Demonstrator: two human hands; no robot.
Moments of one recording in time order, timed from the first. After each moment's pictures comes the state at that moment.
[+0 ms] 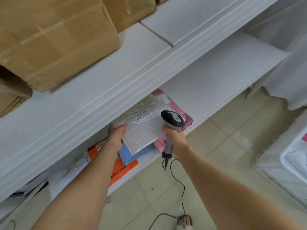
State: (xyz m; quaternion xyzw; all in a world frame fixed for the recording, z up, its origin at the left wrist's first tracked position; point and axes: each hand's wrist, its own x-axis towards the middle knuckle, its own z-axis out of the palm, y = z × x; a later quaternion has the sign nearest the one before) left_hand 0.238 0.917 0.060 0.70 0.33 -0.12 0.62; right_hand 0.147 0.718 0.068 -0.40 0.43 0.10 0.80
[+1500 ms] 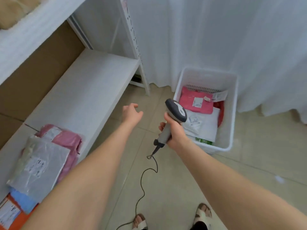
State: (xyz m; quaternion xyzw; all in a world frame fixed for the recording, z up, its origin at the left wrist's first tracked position) left_hand 0.013 0.412 0.128 0.93 -0.18 -0.23 0.21; right_hand -0.138 0.355 0.123 -0.21 0.49 -0.16 0.83
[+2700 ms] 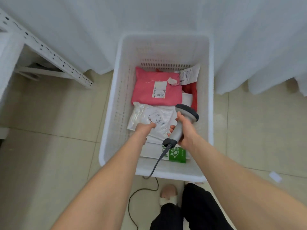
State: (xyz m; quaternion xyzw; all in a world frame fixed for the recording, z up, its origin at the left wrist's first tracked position) left_hand -0.091 0.109 -0.253 0.82 0.04 -0.52 0.24; right_hand -0.229 0.045 -0.219 -0.11 0.65 -0.10 0.74
